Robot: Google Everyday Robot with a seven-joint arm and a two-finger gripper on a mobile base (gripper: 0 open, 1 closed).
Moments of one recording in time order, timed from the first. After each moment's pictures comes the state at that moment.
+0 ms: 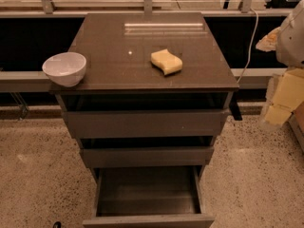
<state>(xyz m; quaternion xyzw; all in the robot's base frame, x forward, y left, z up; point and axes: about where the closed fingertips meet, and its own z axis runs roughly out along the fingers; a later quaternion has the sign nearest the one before) 0.438 -0.217 0.976 -0.60 0.78 -0.03 0.16</state>
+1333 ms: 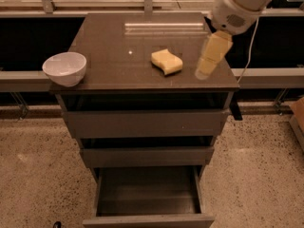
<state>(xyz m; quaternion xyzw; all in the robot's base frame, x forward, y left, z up) 0.590 -0.145 0.972 -0.59 0.77 -0.03 0.24</state>
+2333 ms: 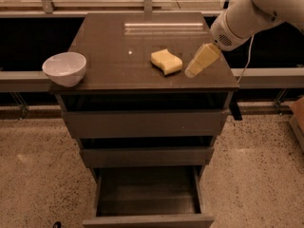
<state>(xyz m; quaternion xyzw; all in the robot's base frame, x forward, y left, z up) 0.666 -0.158 0.919 -0.49 0.80 0.00 0.34</state>
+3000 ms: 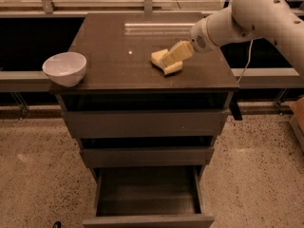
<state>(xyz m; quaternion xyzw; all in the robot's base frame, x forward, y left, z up) 0.711 -0.095 0.902 -0.42 0.80 0.14 0.42</state>
